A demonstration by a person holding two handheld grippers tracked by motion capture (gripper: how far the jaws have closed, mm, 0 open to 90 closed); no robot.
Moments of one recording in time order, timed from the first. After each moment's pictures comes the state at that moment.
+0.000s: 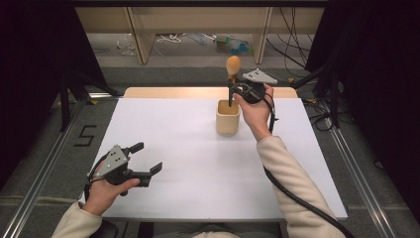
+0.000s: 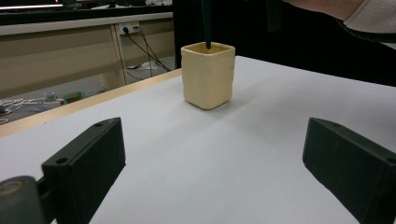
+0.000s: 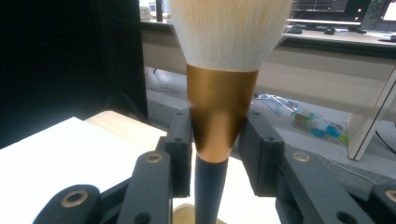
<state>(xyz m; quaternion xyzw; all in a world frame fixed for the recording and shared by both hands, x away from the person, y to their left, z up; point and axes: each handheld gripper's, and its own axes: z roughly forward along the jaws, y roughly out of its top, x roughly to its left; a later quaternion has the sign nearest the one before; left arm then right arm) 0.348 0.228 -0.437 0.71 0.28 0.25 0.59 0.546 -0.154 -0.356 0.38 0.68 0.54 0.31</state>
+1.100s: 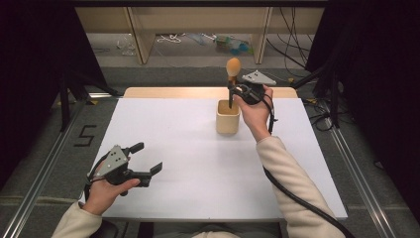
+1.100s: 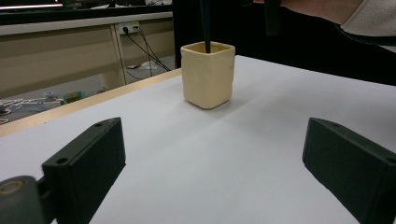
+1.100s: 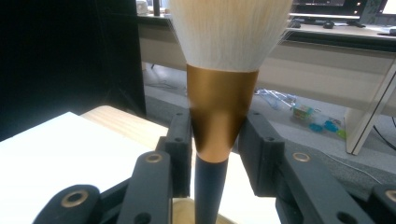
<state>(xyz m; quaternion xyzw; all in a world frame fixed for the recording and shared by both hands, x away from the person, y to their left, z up) 0.348 0.227 -0.437 0.71 0.29 0.25 0.59 0.549 -0.154 -0.364 0.39 0.68 0.53 0.31</state>
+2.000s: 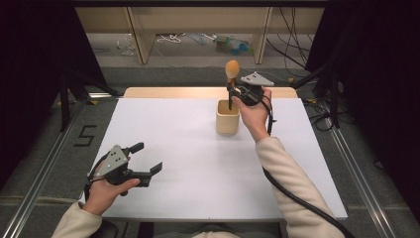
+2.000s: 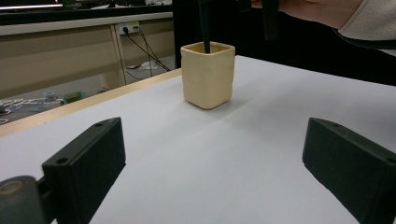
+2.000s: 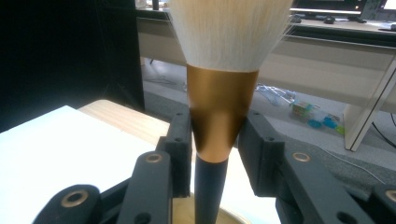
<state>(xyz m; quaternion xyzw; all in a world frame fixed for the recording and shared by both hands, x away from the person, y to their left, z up) 0.348 0.227 -0.437 0.71 0.28 0.25 0.59 0.552 -0.152 -0.371 0.39 0.69 0.53 0.31</state>
